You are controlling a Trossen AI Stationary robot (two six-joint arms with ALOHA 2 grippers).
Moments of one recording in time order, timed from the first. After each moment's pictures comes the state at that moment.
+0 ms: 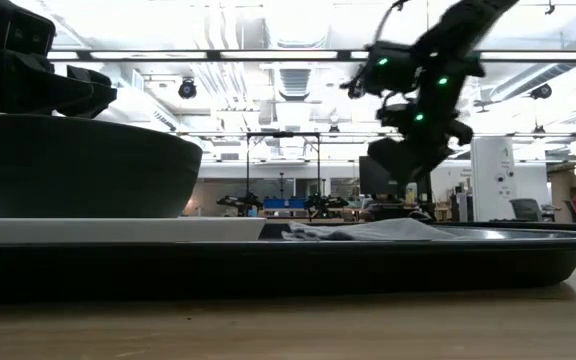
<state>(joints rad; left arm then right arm) -0.13 0.28 0.01 0.14 0.05 0.23 -0.27 1.55 0.91 -0.58 0.71 0.64</state>
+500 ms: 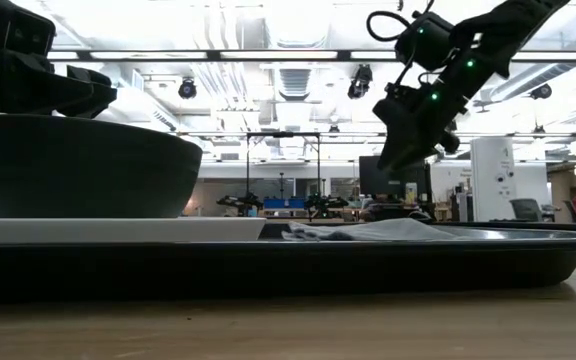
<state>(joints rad) -0.13 0.28 0.01 0.14 0.05 0.23 -0.34 1.31 0.70 -0.16 0.33 0.39</state>
